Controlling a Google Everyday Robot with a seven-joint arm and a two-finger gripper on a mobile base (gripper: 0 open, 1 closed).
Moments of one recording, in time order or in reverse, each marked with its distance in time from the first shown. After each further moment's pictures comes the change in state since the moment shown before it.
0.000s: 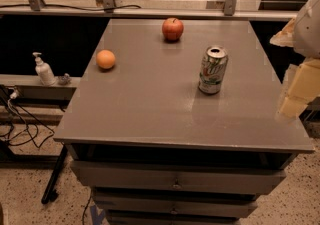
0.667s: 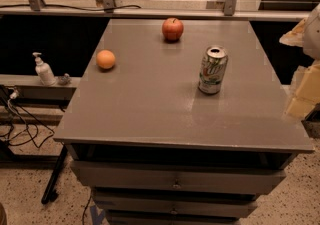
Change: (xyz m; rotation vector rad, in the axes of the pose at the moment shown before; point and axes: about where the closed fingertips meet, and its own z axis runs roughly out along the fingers) arm 0.016 -0.008 0.002 0.040 0.002 0.019
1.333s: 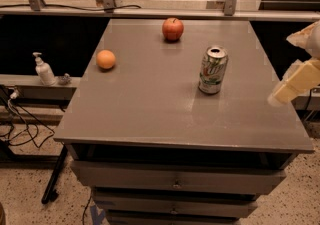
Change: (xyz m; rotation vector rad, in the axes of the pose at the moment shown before) arm 0.020 -0.050 0.035 0.074 -0.214 0.210
